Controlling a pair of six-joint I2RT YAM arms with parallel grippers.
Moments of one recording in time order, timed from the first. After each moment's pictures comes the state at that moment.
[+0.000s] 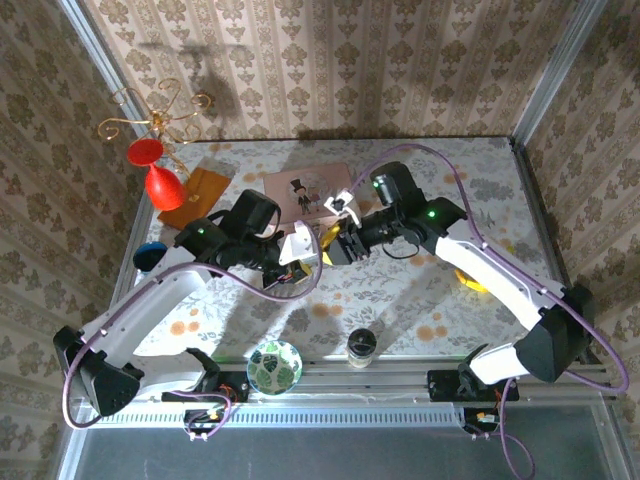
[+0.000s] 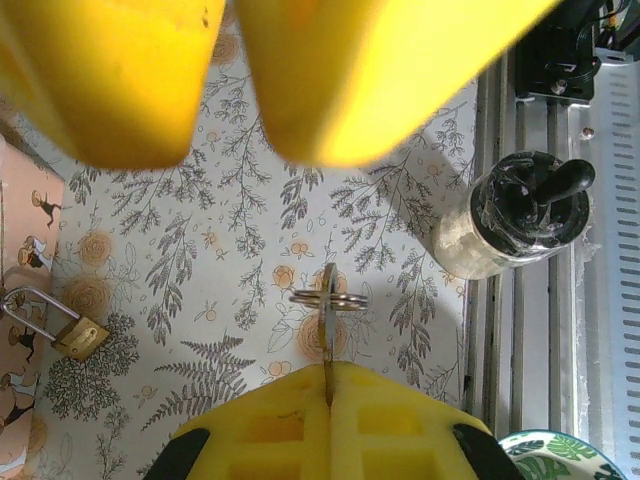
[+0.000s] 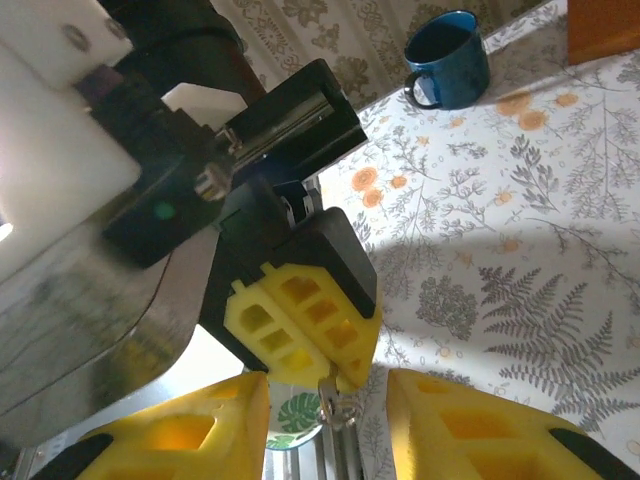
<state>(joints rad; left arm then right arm) -0.74 1.21 1.24 -1.00 0.51 0.60 0.61 1.43 1.32 -0.61 -0.90 -0.05</state>
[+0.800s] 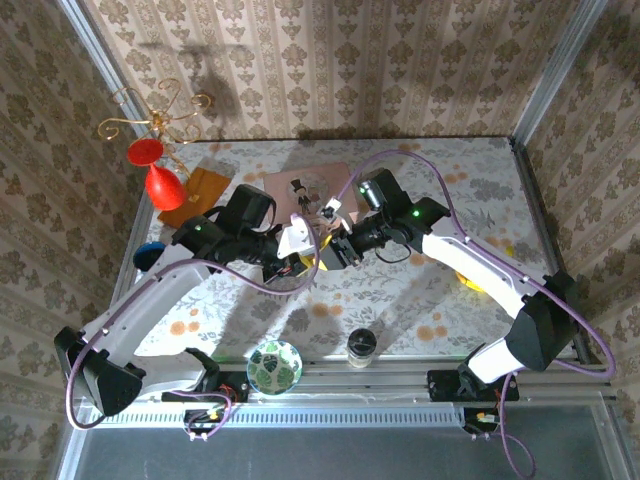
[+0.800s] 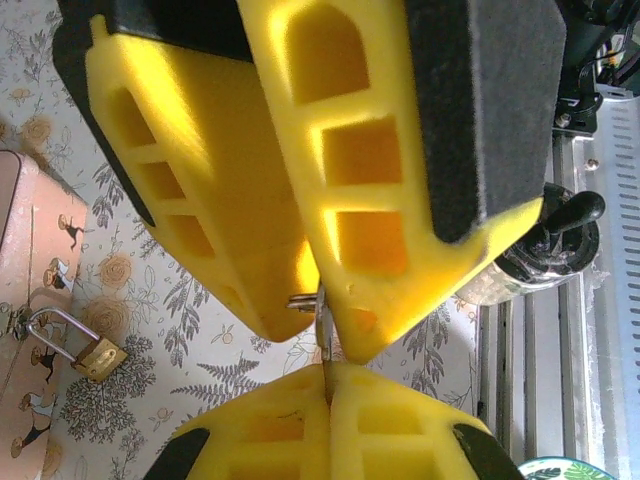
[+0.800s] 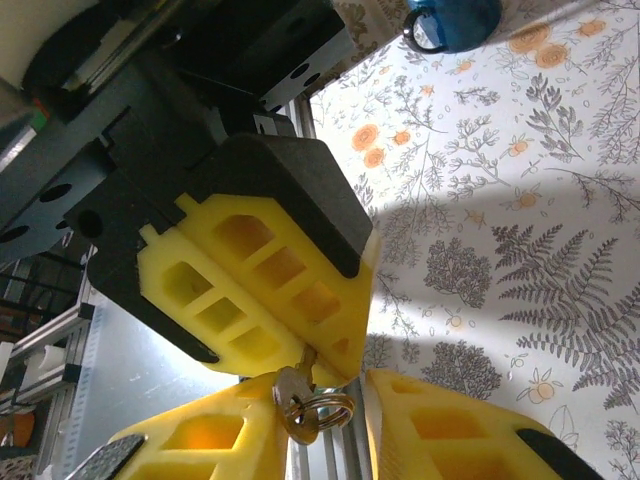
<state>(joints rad) -0.69 1.22 1.24 -0.96 0.56 0.60 0.63 1.50 1.32 -0.64 -0.89 -0.05</state>
